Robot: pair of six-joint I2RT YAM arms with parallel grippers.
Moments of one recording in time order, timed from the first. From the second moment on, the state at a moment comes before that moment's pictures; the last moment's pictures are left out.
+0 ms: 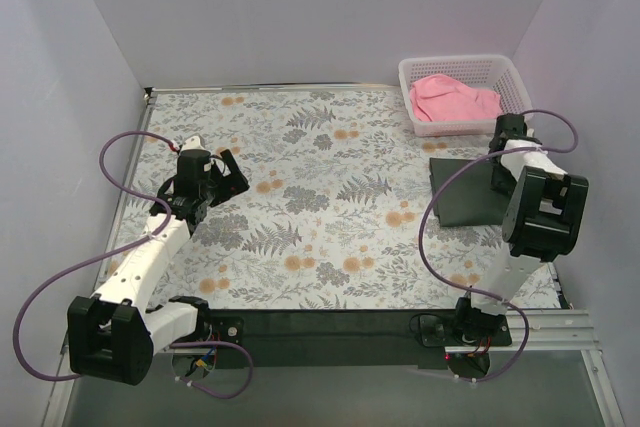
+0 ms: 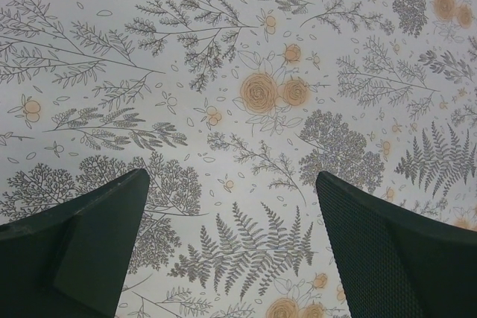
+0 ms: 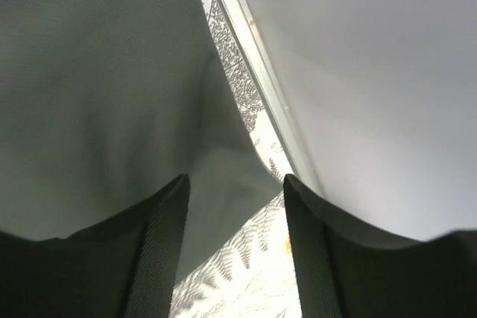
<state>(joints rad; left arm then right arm) -0.19 1.10 0.76 -0.34 -0.10 -0.56 -0.22 1.82 1.20 -0.56 0.58 -0.02</state>
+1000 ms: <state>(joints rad) -0.26 0.52 1.53 -0.72 -0.50 -0.57 0.18 0.64 1.44 -0.72 0.16 0.13</state>
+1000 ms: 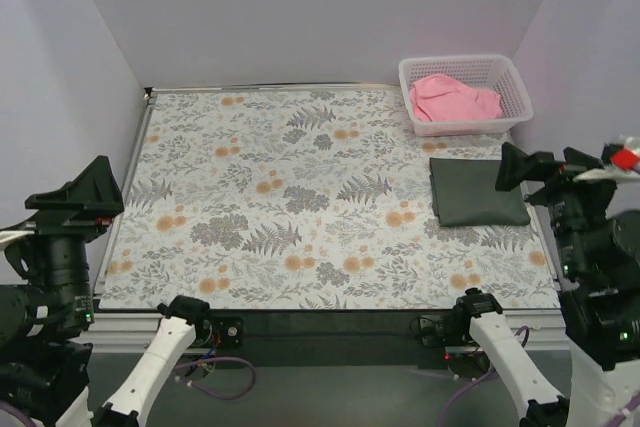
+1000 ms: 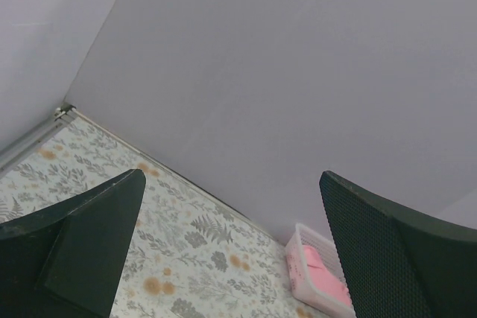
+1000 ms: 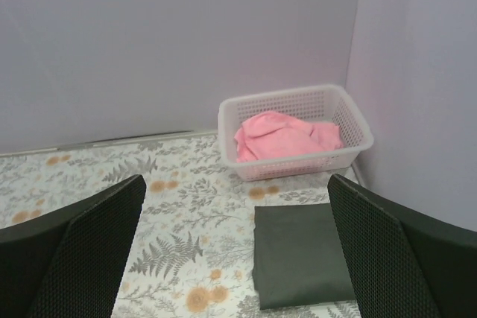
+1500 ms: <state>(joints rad) -0.27 0.29 1.02 -0.41 -0.54 -0.45 0.19 0.37 1.11 -0.53 0.18 -0.01</state>
